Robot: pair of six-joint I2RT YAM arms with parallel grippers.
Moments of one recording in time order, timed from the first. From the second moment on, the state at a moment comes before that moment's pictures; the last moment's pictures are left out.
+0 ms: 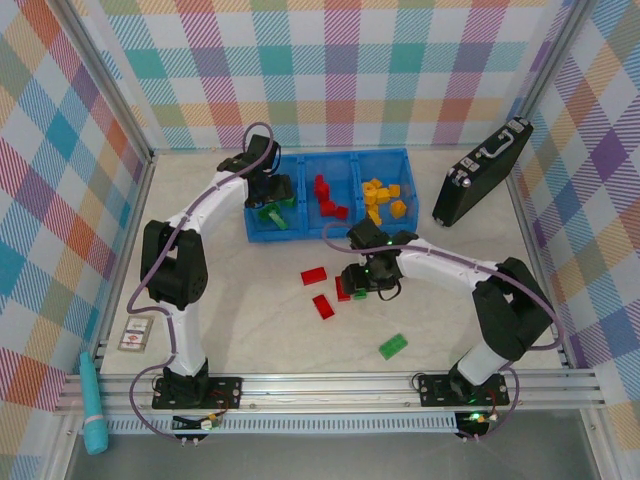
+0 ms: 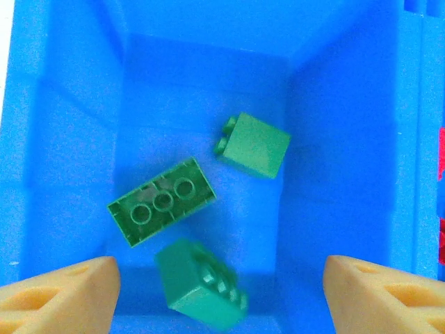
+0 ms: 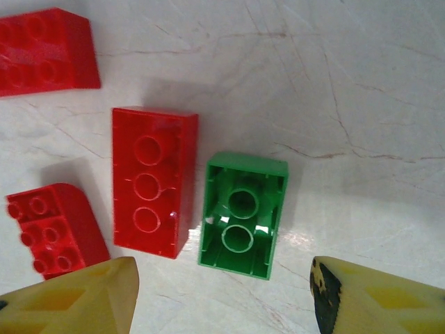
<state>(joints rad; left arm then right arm) -0.33 1.99 1.73 -0.76 -0.09 -0.50 0.72 1.60 1.02 -0.71 -0.08 0.50</state>
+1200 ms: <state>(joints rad) -0.30 1.38 1.57 -0.83 -0.12 -0.29 0.73 1.65 1.12 -0.85 0.05 0.37</state>
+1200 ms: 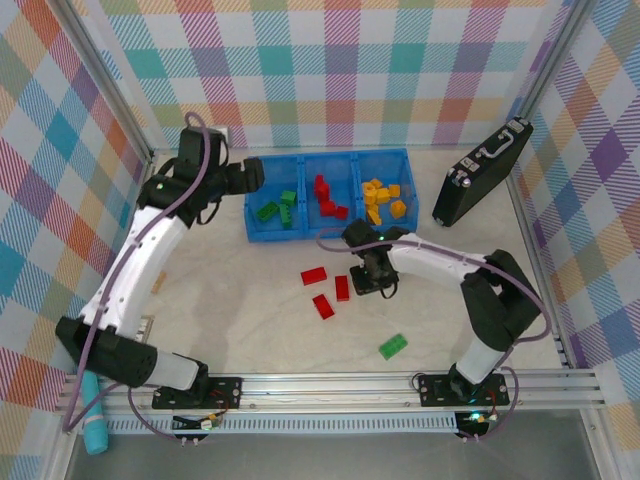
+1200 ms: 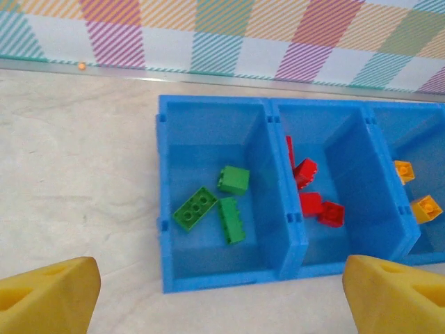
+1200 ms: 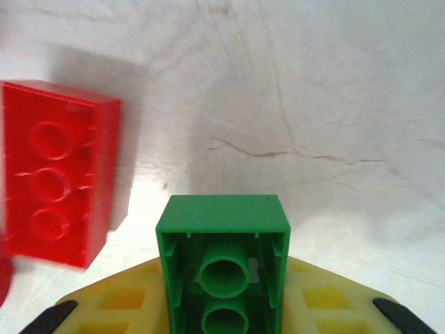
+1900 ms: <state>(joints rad) -0.25 1.09 1.28 -0.86 0.01 -0.16 0.72 2.32 2.45 -0.90 0.09 -0.06</state>
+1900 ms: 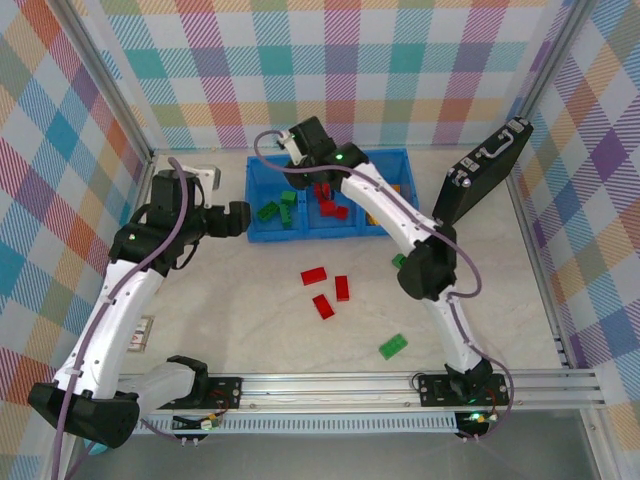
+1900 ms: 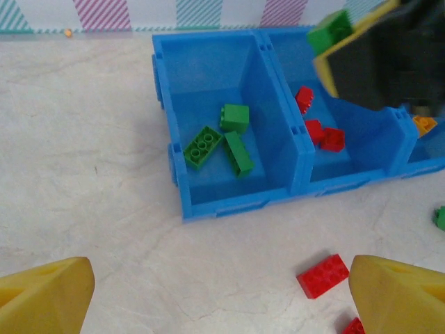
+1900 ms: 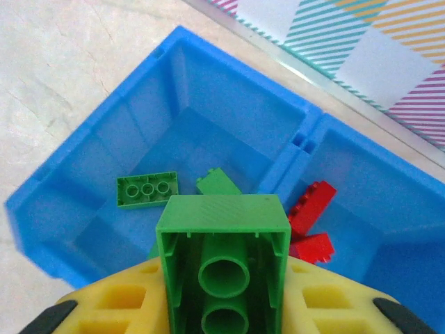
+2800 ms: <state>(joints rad) -0.25 1.19 1.17 -0.94 0.14 -0.29 0.73 2.51 2.46 -0.78 0.03 -0.18</state>
